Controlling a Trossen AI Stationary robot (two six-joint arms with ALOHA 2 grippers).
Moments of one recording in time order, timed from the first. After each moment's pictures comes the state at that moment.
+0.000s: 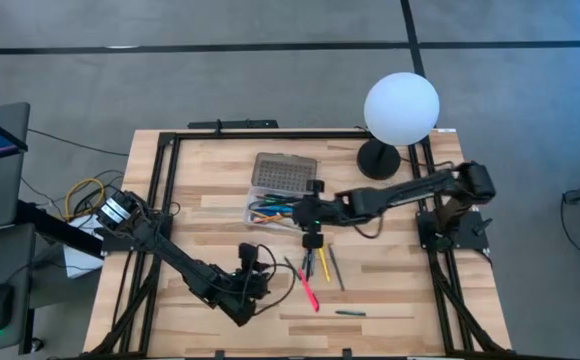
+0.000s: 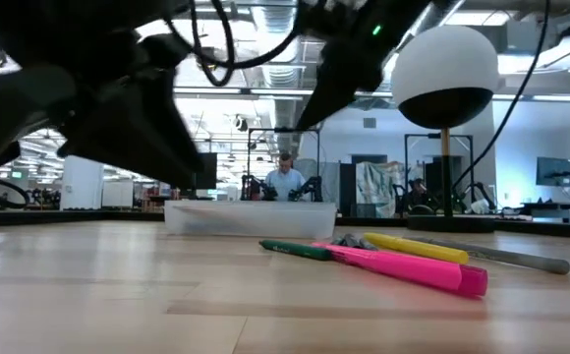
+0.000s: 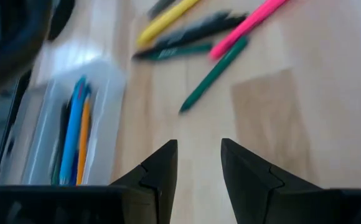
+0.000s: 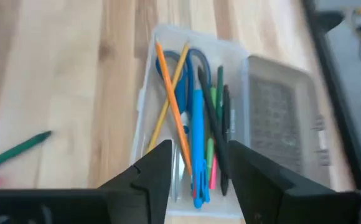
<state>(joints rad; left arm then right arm) -0.63 1.84 1.04 -0.34 -0.79 -0.21 0.12 1.72 1.24 -0.42 0.35 -0.13</state>
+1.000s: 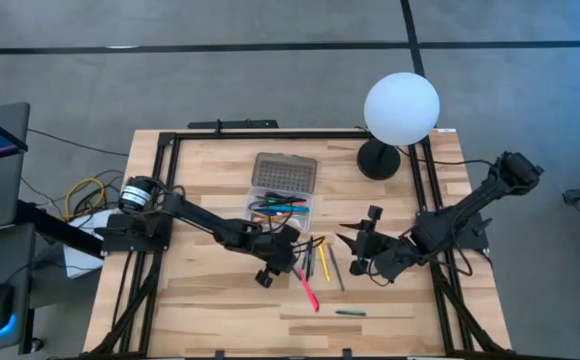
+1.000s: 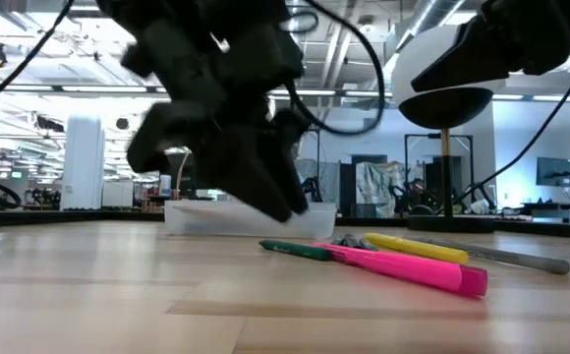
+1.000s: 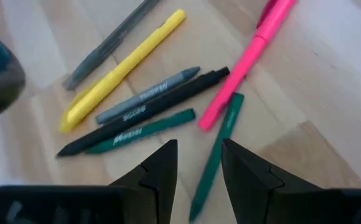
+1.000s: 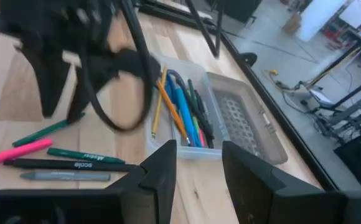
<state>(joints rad) -0.22 1.89 1.04 0.02 0.02 0.40 0.59 1.28 0.67 -0.13 0.93 0.15</state>
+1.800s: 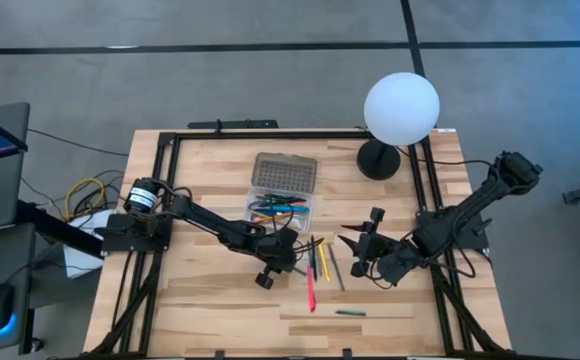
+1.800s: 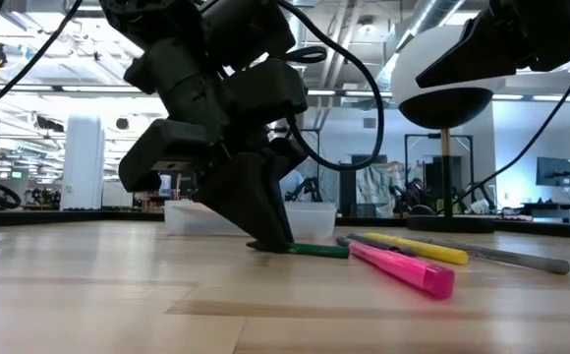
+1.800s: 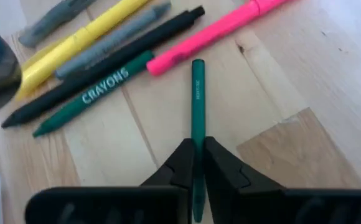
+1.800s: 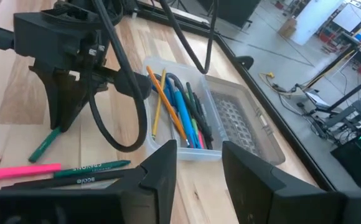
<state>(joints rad) -0.21 1.96 1.05 -0.09 0.06 0.28 0.62 1.28 0.66 -0.13 0.97 0.17</state>
